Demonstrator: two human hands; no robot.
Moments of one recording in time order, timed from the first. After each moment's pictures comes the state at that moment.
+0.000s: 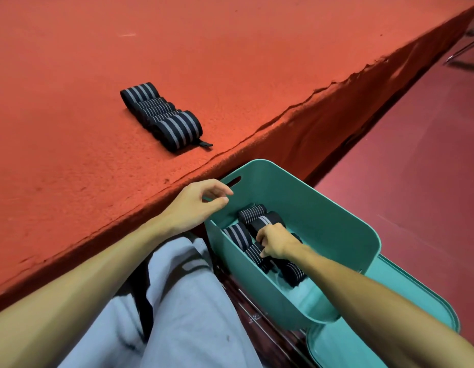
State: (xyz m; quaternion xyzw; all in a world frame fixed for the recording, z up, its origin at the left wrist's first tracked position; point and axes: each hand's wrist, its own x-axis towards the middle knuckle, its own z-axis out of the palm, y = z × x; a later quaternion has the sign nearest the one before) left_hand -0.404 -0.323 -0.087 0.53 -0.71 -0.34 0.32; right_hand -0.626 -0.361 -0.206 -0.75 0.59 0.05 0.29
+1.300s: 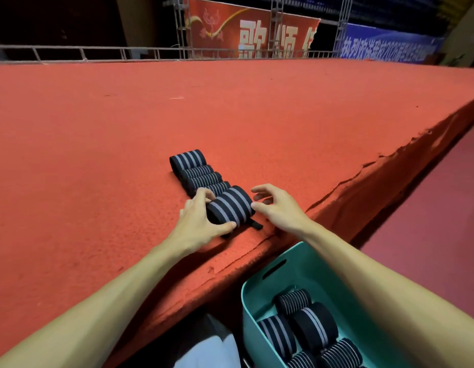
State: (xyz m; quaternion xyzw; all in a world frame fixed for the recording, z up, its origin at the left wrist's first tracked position) left_hand -0.318 -0.424 -0.054 0.66 -0.64 -0.15 0.37; right_hand -0.508 -0.491 -0.034 -0.77 0.48 -0.29 0.30
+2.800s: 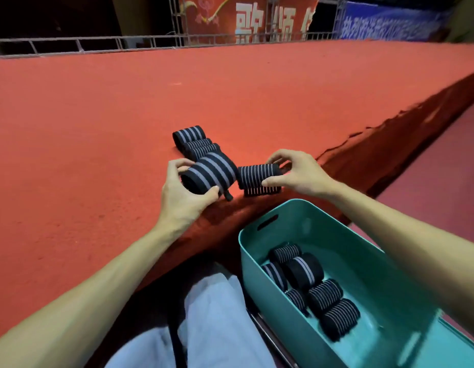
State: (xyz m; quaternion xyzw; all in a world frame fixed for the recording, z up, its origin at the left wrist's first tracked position) left_hand -0.323 -0.354 -0.054 0.62 -0.54 -0.15 0.55; right_hand -0.563 -0.437 -0.003 -0.82 0.43 -0.30 0.22
